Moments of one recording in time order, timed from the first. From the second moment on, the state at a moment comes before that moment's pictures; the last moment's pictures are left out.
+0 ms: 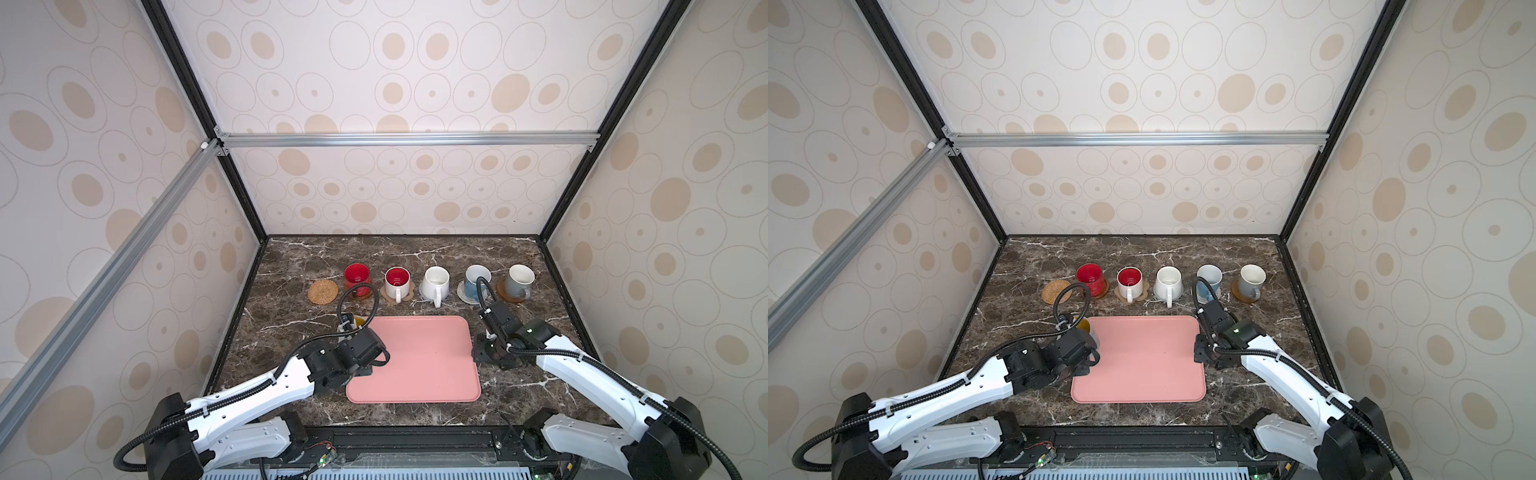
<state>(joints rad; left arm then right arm) -0.94 1.07 0.80 -0.87 -0.41 -0.96 0.52 1.12 0.78 -0.91 0.05 0.67</state>
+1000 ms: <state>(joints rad) -0.44 1.13 0.83 -0.72 -0.28 -0.54 0.52 1.05 0.77 -0.97 0.11 0.73</state>
